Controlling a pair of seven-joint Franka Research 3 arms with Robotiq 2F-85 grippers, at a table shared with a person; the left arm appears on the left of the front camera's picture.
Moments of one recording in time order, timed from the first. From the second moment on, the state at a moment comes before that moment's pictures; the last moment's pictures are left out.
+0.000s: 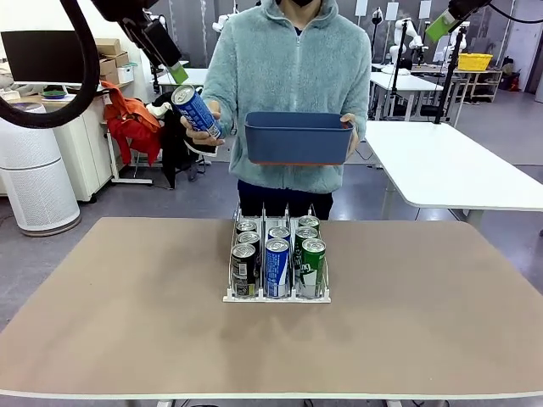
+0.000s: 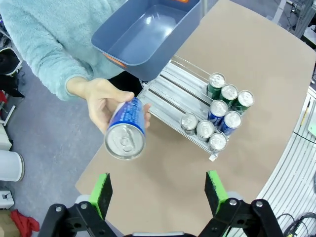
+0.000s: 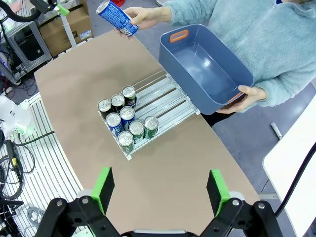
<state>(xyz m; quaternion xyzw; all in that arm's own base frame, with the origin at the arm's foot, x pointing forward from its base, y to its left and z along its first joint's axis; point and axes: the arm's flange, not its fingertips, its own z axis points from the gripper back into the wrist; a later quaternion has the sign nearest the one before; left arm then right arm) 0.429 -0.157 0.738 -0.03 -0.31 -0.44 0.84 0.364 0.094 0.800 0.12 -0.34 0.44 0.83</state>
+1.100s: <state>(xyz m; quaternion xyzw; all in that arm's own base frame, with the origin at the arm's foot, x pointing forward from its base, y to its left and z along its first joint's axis) 0.474 -0.154 0.697 -0.03 -0.34 -0.41 0.84 0.364 0.095 0.800 0.12 -0.34 0.44 0.83</state>
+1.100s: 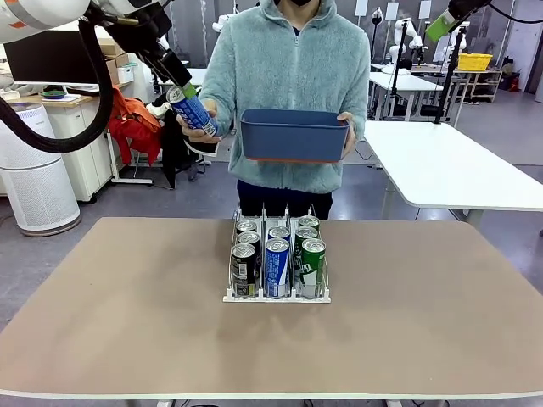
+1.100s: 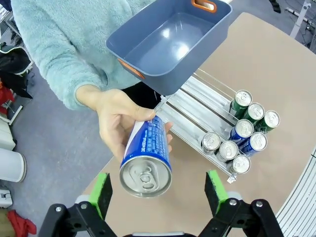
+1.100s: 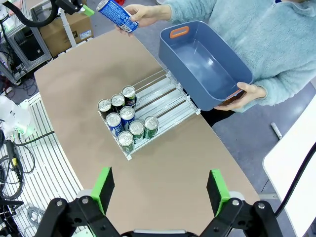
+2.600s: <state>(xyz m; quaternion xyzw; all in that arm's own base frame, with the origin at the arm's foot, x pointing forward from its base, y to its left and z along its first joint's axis) 0.502 -0.151 0.664 -0.03 -0.36 -0.36 0.86 0.364 0.095 0.800 0.12 -0.34 0.44 0.83</state>
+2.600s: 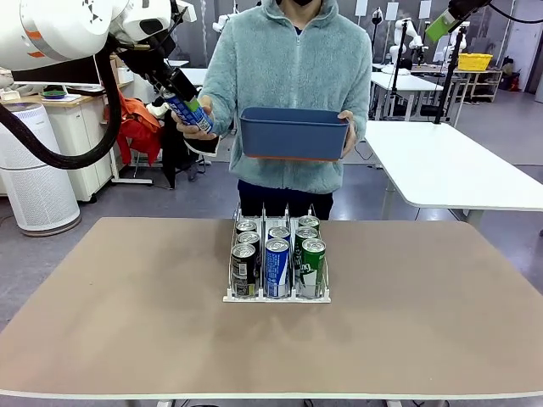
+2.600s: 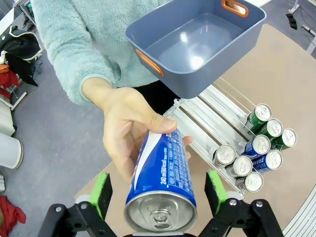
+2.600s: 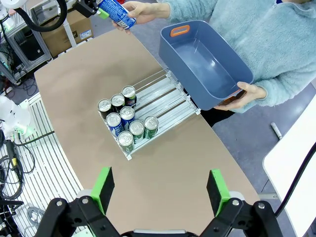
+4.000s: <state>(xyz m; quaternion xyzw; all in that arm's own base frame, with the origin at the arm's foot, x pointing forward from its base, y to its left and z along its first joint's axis) 0.501 -0.154 0.667 -0.03 -0.35 -0.35 0.87 0.364 0.095 0.800 0.12 -0.34 0.44 0.83</state>
